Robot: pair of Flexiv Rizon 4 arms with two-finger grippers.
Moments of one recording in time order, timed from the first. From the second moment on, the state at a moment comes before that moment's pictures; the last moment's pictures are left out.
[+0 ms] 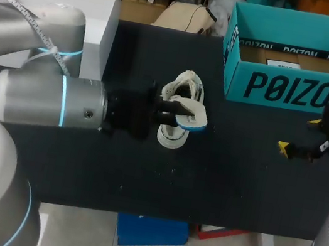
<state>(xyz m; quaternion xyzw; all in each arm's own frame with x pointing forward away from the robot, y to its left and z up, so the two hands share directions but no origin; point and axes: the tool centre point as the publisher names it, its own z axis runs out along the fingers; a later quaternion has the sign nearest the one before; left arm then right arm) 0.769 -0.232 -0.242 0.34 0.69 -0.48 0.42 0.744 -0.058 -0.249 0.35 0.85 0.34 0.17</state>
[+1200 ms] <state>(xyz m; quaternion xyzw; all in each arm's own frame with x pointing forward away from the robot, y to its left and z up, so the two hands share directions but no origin) 0.723 -0.216 -0.287 0.56 0.60 -0.27 0.50 0.745 -0.057 -0.249 0.35 0.85 0.34 0.17</state>
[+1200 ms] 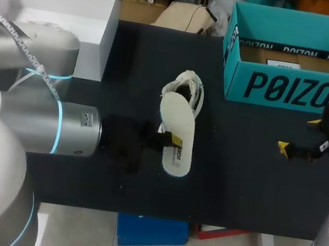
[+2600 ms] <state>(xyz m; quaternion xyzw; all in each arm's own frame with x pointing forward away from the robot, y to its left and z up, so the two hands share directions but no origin) 0.725 -0.206 -0.321 0.63 0.61 -0.30 0.38 0.745 -0.057 -0.249 0.35 0.85 0.34 0.17</state>
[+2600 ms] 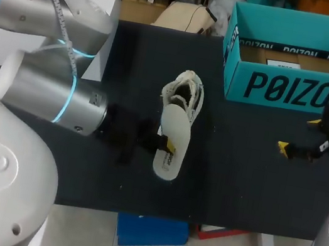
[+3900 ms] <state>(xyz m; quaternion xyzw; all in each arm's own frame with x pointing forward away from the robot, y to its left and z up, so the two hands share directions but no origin) 0.762 -0.210 -0.336 0.64 0.61 -0.26 0.38 0.745 -0.057 -0.249 0.35 0.85 0.34 0.18</state>
